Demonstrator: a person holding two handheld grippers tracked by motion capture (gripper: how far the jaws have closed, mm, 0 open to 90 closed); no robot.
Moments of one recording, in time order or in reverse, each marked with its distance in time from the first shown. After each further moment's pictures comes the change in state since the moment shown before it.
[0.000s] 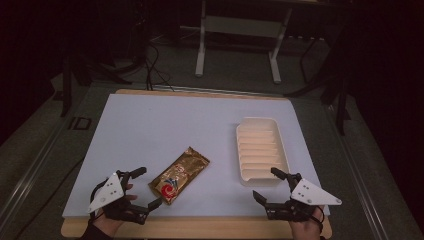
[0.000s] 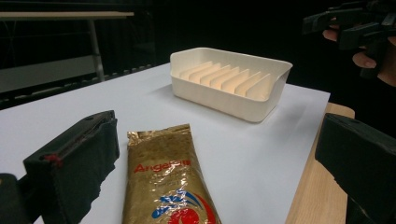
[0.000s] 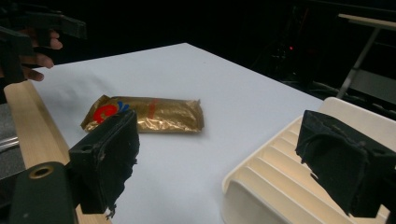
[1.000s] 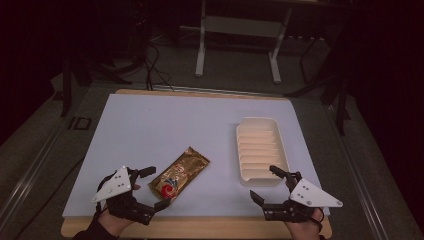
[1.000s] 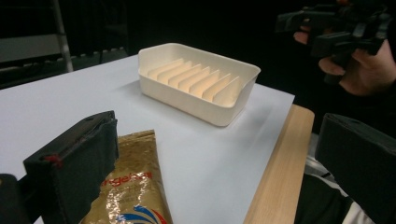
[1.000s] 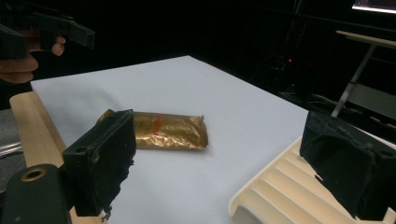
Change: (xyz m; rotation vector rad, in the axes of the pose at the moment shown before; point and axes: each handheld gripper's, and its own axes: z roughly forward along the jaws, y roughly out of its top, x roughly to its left) left arm -0.011 0.039 0.012 0.082 -0.105 -0.060; right arm 0.010 0.017 0.000 -0.034 -0.003 -0.023
